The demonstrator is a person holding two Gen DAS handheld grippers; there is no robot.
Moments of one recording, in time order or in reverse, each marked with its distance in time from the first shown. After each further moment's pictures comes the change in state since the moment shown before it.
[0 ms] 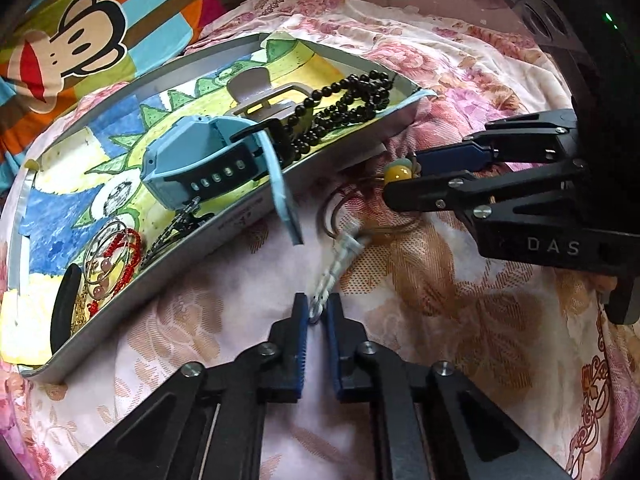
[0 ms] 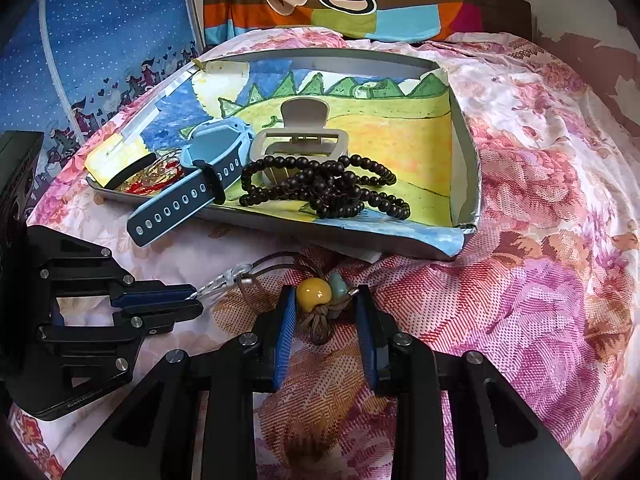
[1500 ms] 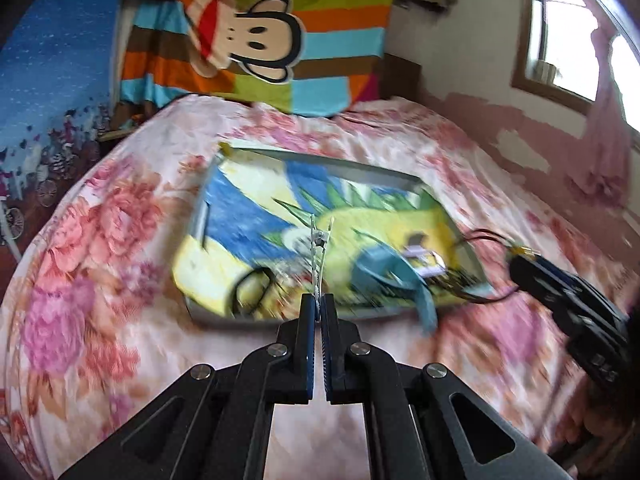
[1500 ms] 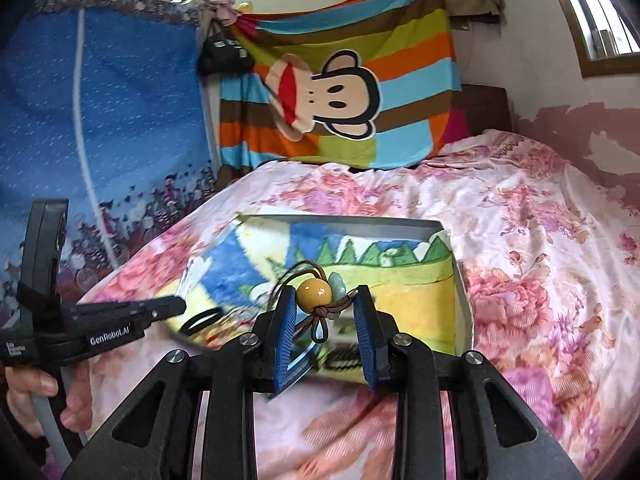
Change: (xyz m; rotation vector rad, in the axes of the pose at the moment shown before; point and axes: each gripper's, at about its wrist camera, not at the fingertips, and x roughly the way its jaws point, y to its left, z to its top) left arm -0.114 0.092 -0.029 -0.584 -0.332 0.162; right arm -0.081 0.036 0.044 0.070 -0.453 0.005
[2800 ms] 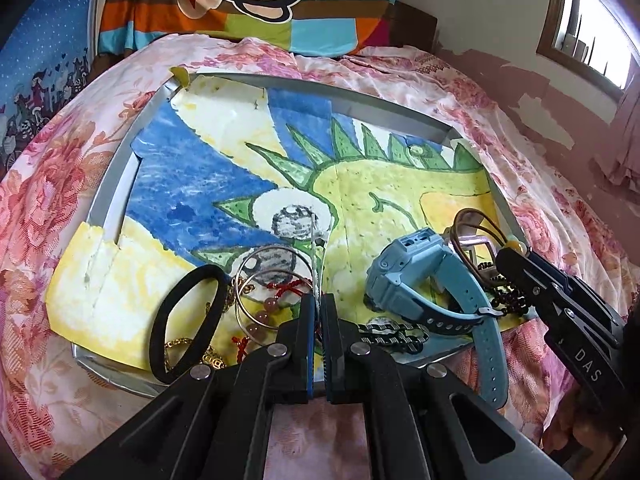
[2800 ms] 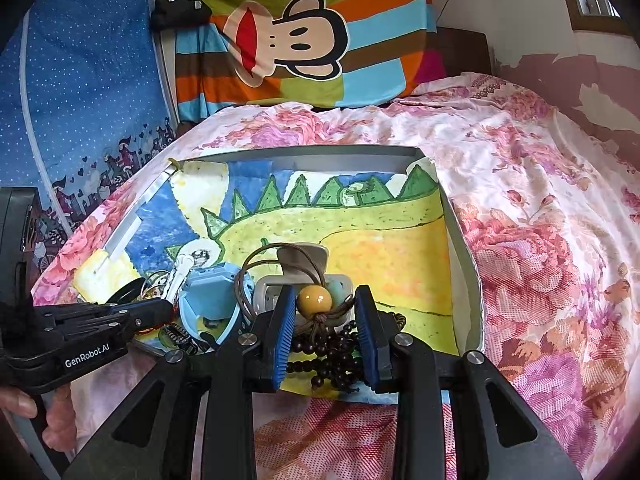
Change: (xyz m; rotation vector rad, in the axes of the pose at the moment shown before) left arm 0.108 -0.011 0.006 -0.011 0.211 -0.021; right arm 0.076 -0.025 -0.026 0.036 0.192 -0.091
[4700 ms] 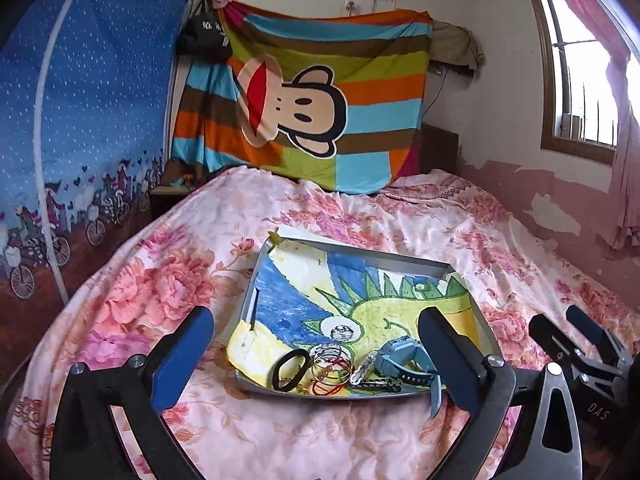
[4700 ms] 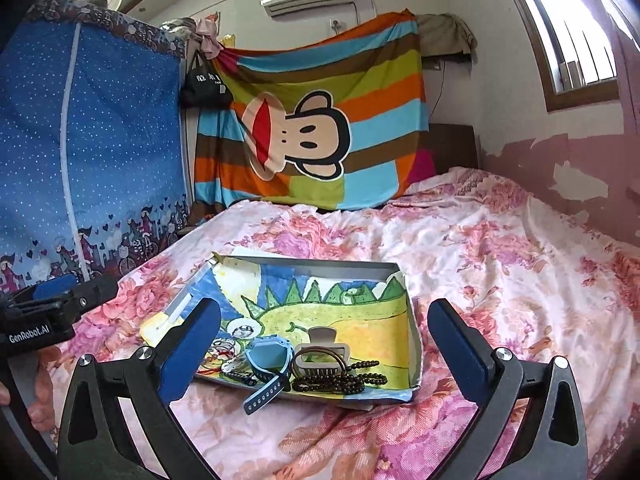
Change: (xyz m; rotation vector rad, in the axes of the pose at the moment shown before) left arm -0.165 0.000 -0.020 -0.035 -0.487 0.172; right arm -0.155 0.017 0.003 -0.047 -0.366 -0.026
